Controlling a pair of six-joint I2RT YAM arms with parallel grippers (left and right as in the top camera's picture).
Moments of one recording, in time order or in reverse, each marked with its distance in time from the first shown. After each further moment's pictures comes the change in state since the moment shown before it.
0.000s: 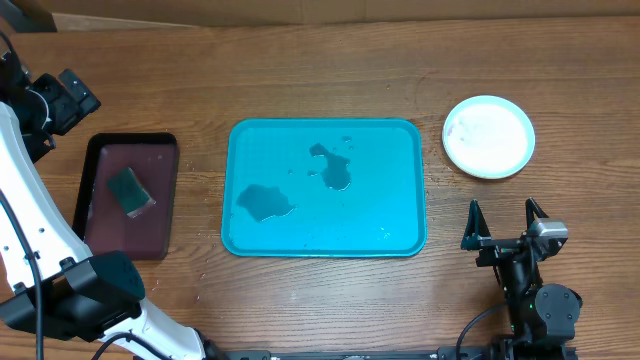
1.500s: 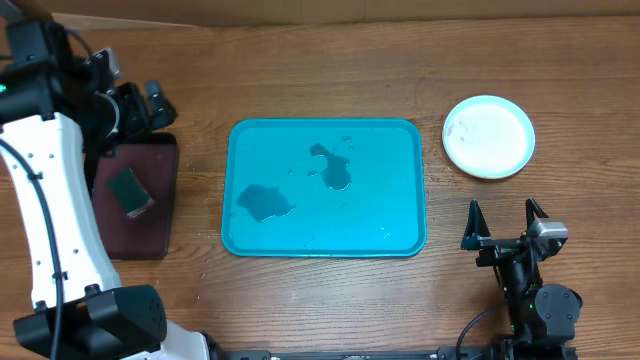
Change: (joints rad) left arm -0.214 -0.180 -0.329 0.167 0.192 0.187; right arm 0.000 0.000 0.000 0.000 0.000 -0.003
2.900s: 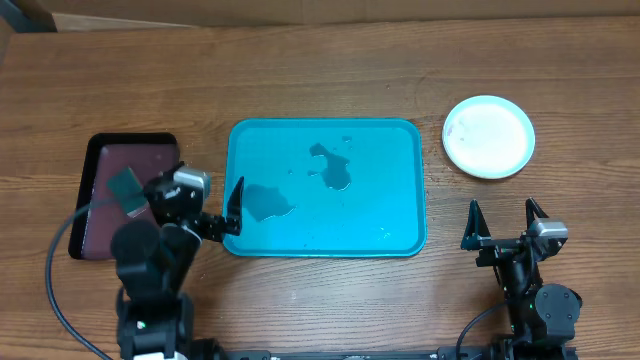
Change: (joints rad) left arm -0.172 -1.091 -1.497 1.353 0.061 0.230; right arm 0.000 0.000 0.000 0.000 0.000 0.000
